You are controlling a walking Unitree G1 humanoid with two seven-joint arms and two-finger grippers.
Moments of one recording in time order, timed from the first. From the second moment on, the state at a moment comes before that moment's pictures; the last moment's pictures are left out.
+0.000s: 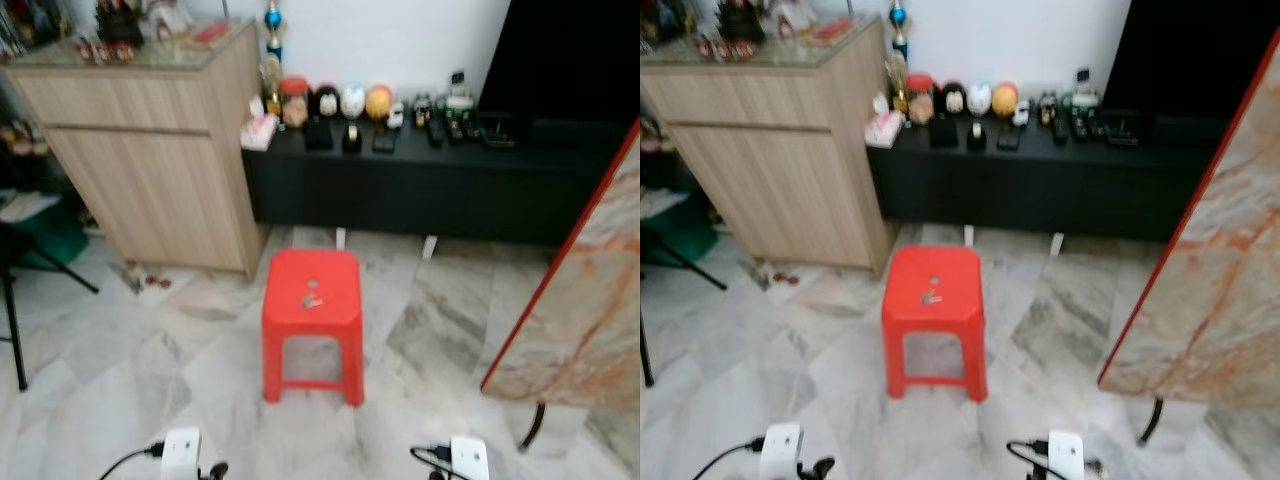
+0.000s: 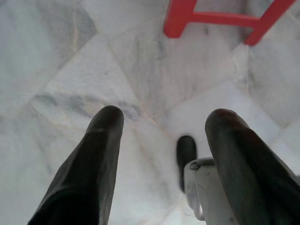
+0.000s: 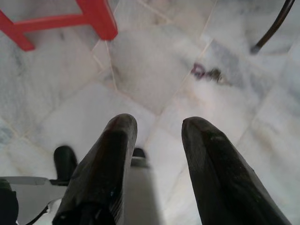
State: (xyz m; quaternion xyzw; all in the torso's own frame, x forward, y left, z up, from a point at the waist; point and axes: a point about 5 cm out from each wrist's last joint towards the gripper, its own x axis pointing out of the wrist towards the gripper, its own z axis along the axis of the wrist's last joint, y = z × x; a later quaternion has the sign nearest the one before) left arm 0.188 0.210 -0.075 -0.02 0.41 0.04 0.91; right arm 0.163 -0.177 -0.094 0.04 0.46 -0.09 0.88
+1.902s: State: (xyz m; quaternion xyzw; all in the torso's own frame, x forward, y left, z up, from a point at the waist) left arm 0.183 0.211 -0.078 -0.02 0.42 0.04 0.91; right arm 0.162 -0.175 -0.094 0.03 0.47 -0.08 0.88
